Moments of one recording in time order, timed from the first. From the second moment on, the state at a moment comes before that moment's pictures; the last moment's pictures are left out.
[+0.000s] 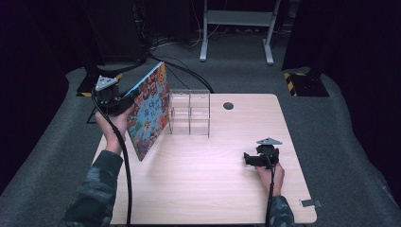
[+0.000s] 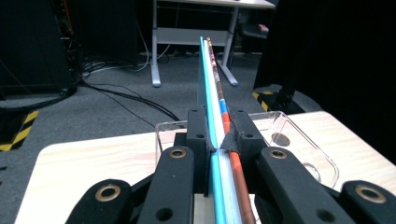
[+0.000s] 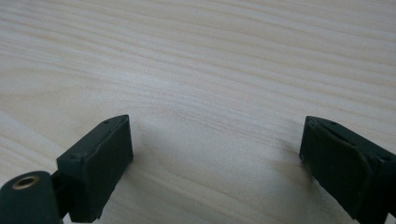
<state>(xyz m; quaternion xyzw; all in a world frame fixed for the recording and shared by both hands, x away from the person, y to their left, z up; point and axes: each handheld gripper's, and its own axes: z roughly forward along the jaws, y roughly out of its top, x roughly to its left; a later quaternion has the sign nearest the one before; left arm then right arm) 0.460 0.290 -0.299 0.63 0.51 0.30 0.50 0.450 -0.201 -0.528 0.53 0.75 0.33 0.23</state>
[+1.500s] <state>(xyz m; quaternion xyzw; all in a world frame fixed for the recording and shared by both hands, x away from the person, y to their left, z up) 0.454 0.320 -0.356 0.52 0.59 0.28 0.55 0.449 -0.201 -0.528 0.52 0.75 0.33 0.23</state>
